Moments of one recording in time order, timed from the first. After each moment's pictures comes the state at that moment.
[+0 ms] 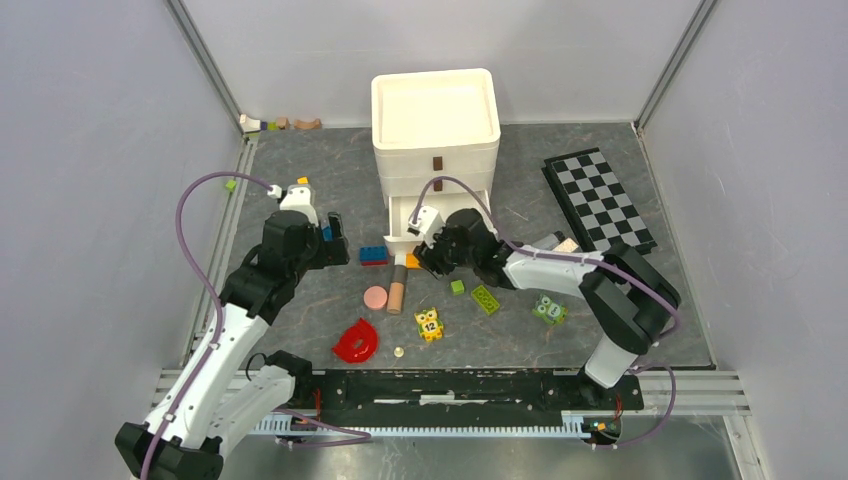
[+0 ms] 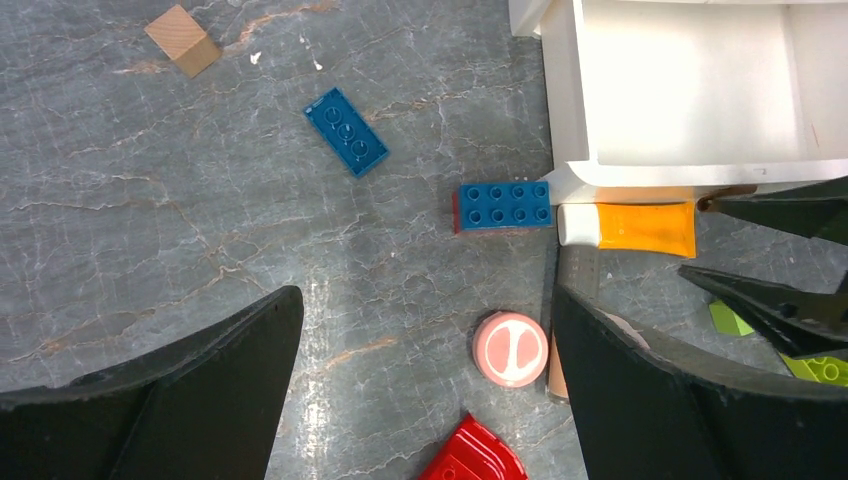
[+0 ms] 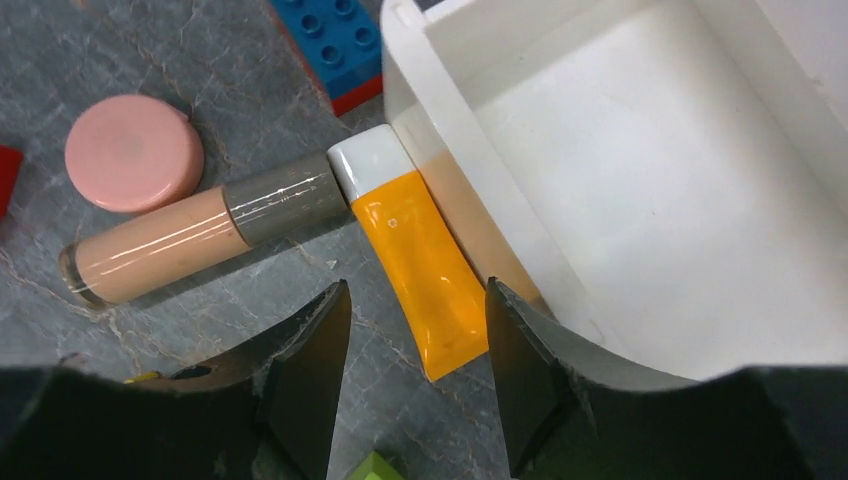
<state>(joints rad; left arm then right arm) -0.35 0.81 0.83 -0.62 -0.24 -0.30 0.81 1.65 0.86 0.26 -0.14 -0.17</state>
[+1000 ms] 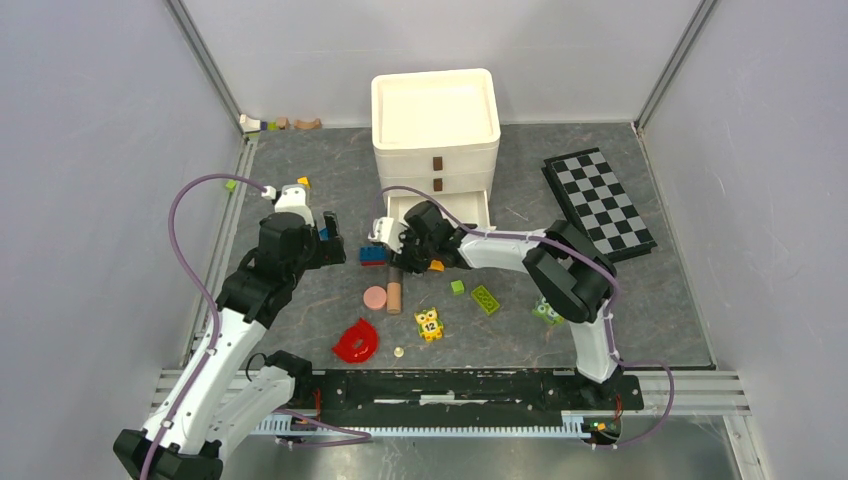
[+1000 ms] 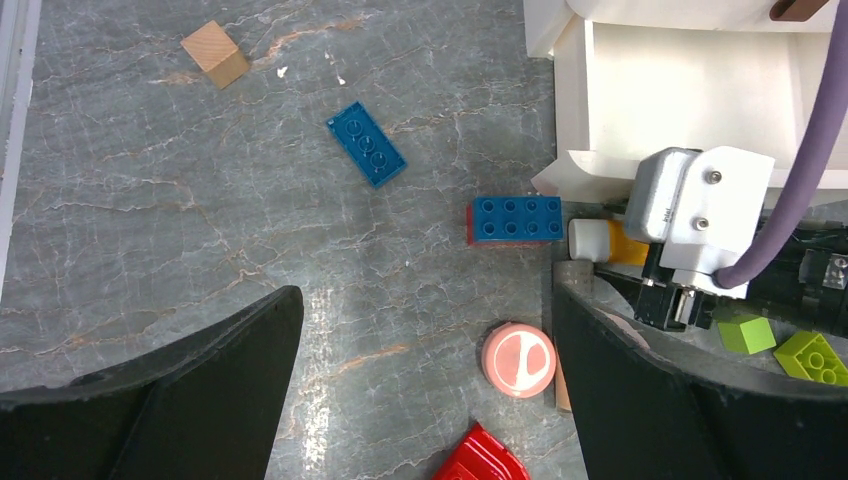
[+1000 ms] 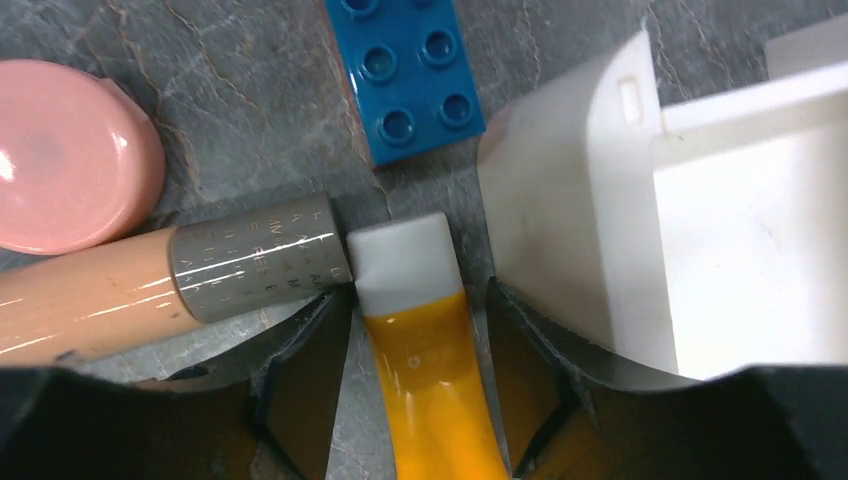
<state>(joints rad) -0.35 0.78 0.83 -0.62 -0.29 -0.30 0.87 2.01 1.25 -0.04 -0.18 -0.47</state>
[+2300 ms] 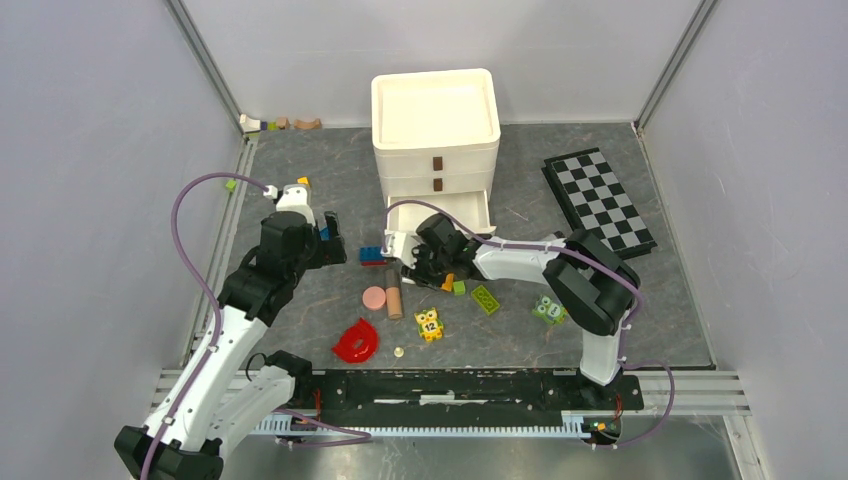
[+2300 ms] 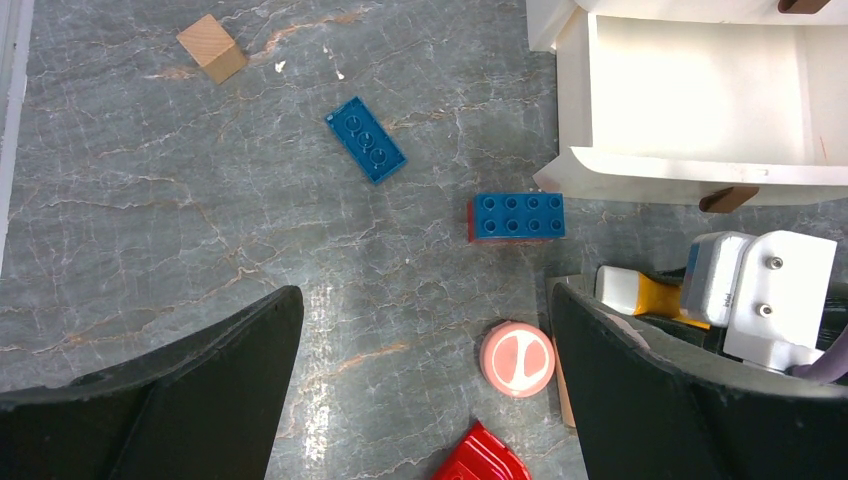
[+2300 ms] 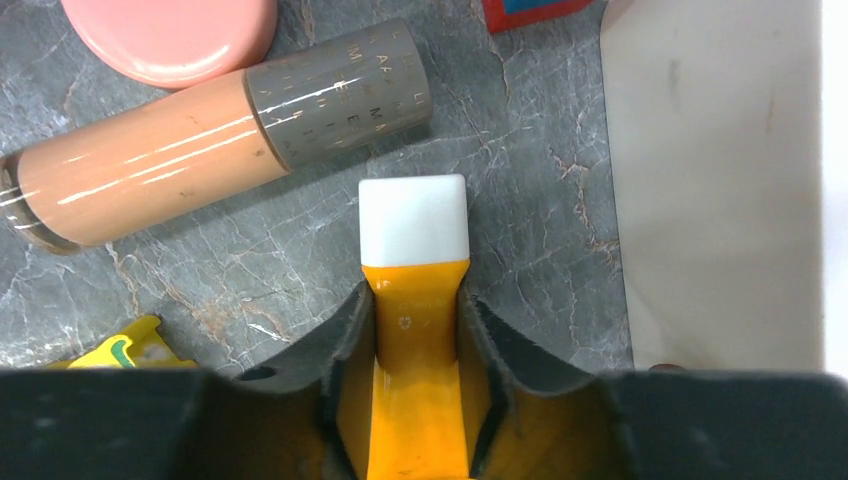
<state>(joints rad) -0.35 0.79 0.83 -0.62 -0.28 -0.30 0.87 1.89 1.11 -0.11 -0.22 -0.45</state>
